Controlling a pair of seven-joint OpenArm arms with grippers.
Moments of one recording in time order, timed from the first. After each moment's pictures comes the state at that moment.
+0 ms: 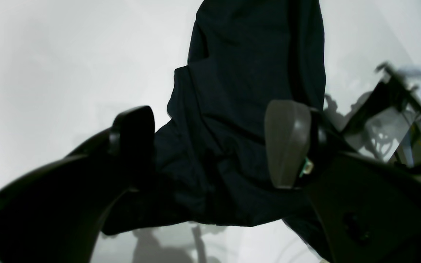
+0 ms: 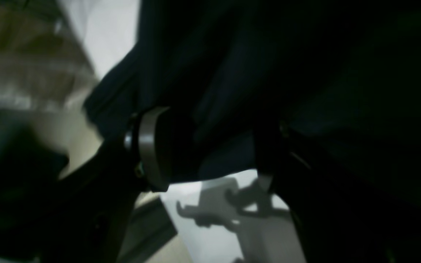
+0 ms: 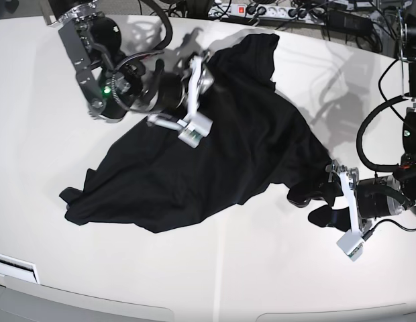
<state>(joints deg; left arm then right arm) -17.7 -32.4 3.9 86.4 -60.2 -42.2 65.3 -5.3 10.3 -23.9 97.0 34.5 31.3 -62.6</state>
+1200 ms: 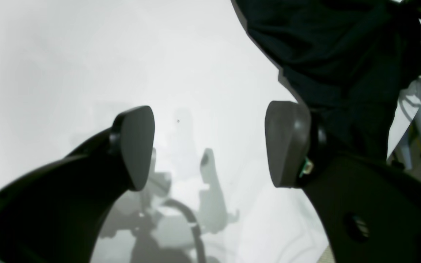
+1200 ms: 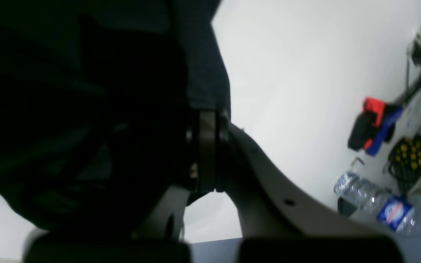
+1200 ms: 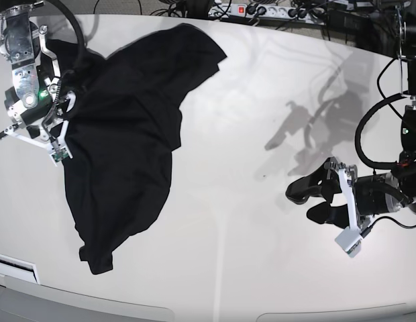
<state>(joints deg) -16.6 -32.0 3.9 86.4 -60.1 -42.2 65.2 -10.5 23.5 -3.4 104.8 -6.5 10.4 -72.4</state>
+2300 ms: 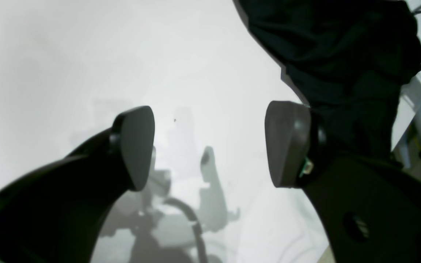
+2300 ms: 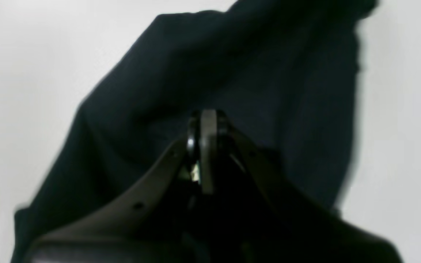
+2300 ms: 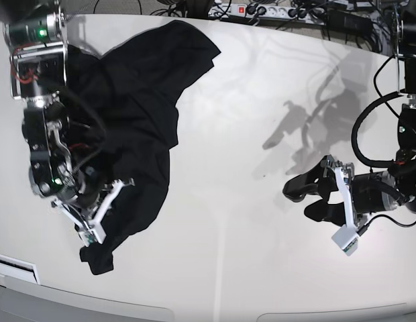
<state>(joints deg) -16.5 -31.4 3.9 86.4 -59.1 -41.9 65.3 17.1 13.3 -3.5 68.0 12.7 18.8 -40.0</state>
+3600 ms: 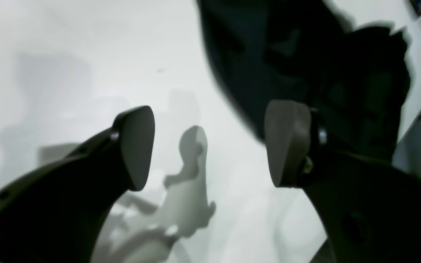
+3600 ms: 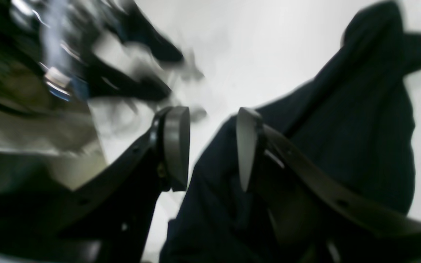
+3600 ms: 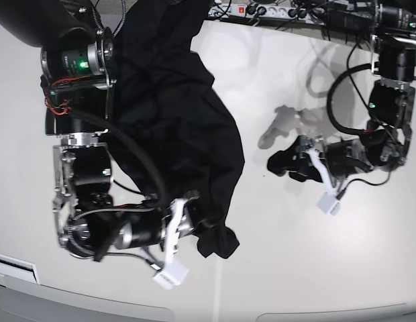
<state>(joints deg) -11.4 -23.5 3.9 68.6 -53.2 -37.7 53.6 26.0 0.5 -0.4 79.8 51.8 40.4 -83.7</state>
